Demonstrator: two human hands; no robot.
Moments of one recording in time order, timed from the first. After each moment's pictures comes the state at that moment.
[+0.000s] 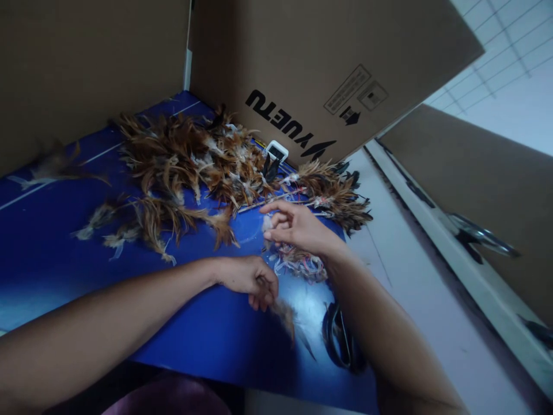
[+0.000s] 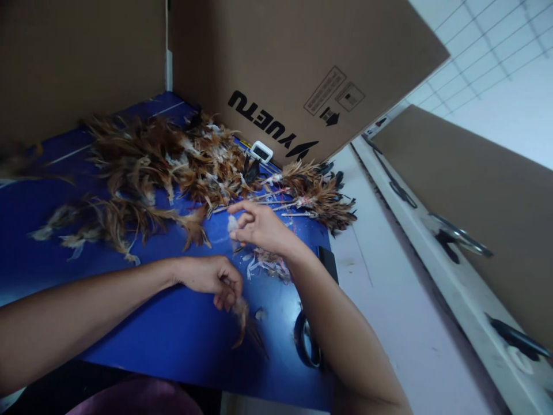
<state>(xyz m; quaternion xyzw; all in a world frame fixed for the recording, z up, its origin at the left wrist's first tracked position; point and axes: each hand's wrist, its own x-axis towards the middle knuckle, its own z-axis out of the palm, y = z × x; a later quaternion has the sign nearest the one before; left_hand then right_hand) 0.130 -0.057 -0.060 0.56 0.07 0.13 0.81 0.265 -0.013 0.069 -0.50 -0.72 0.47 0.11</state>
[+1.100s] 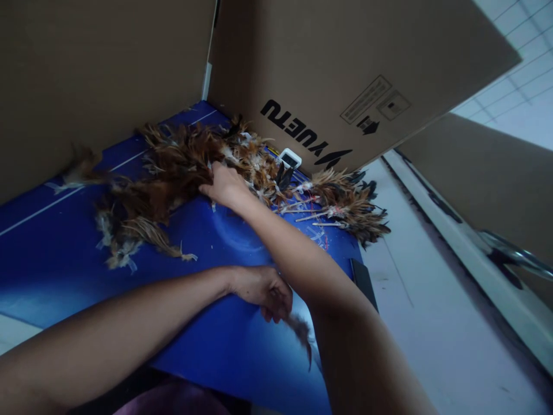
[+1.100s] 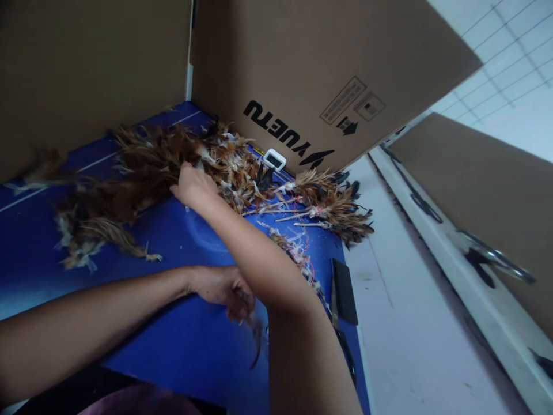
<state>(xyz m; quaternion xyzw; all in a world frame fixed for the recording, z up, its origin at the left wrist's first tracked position) 0.139 -0.057 -0.075 0.54 0.06 0.12 0.83 0.089 0.055 0.031 -0.50 -0.86 0.11 0.03</state>
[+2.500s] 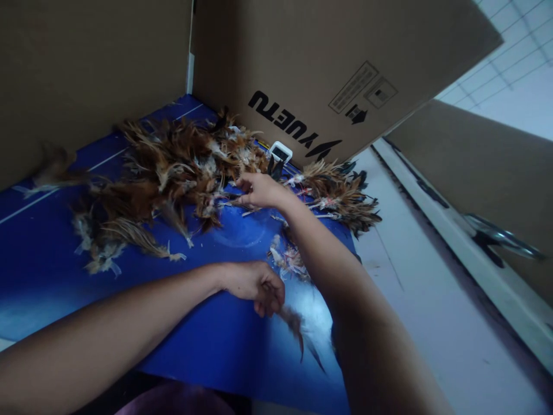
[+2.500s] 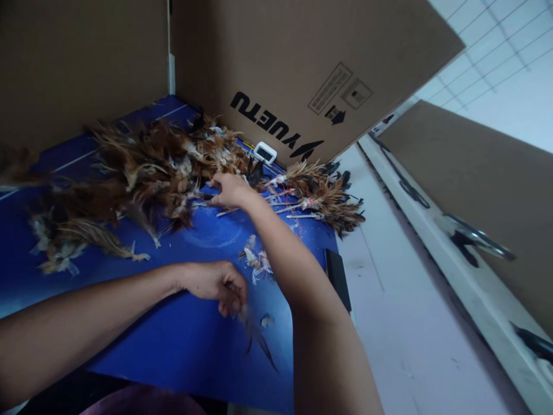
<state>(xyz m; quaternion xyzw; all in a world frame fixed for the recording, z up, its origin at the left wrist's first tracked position) 0.130 -0.056 -0.059 0.56 0.08 0.12 0.82 0.189 0.080 0.045 -0.47 -0.87 0.13 -0.02</state>
